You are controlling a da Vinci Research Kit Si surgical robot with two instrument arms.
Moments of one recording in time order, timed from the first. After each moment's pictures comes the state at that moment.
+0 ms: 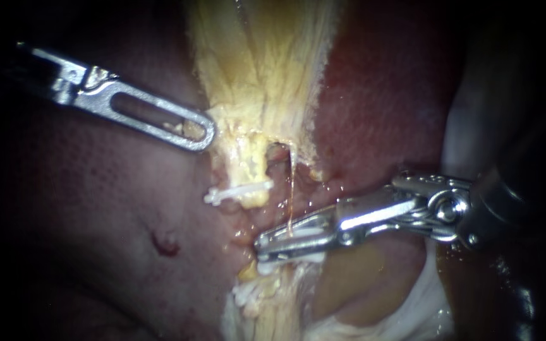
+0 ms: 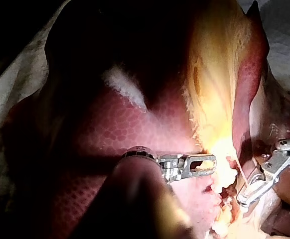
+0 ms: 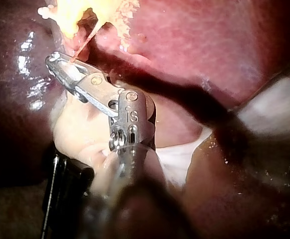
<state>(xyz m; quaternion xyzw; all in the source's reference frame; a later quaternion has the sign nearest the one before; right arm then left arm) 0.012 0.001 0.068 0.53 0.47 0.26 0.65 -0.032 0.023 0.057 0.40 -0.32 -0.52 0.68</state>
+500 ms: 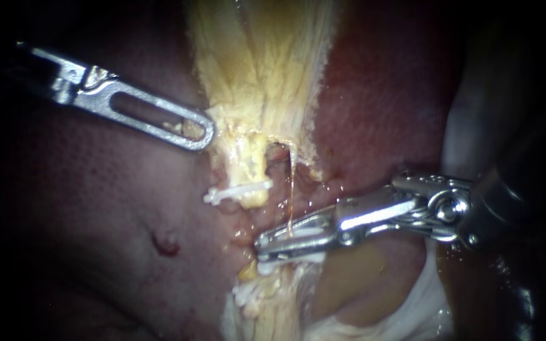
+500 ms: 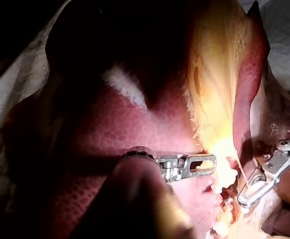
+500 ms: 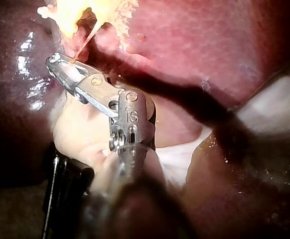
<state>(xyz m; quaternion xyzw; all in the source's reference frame) 0.012 0.001 0.068 0.53 0.48 0.26 0.65 -0.032 0.023 0.058 0.40 -0.32 -0.52 0.68</state>
